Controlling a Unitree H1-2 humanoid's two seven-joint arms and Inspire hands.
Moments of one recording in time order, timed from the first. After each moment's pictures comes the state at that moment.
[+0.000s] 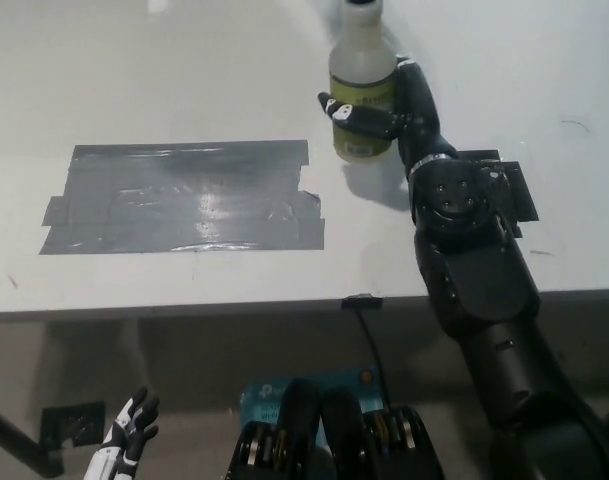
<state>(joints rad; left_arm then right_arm) 0.25 0.13 0.00 -0.06 0.03 -0.22 -0.07 -0.91 0.06 -0.01 0.58 -0.09 0.17 -0.17</state>
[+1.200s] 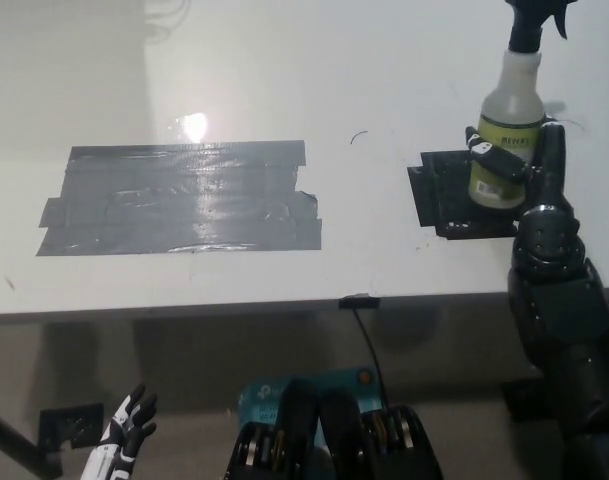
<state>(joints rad) 0.25 0.13 0.00 -0.06 0.03 -0.22 -0.07 -0.84 -0.09 -0.13 0.85 -0.12 -0.02 -0.35</state>
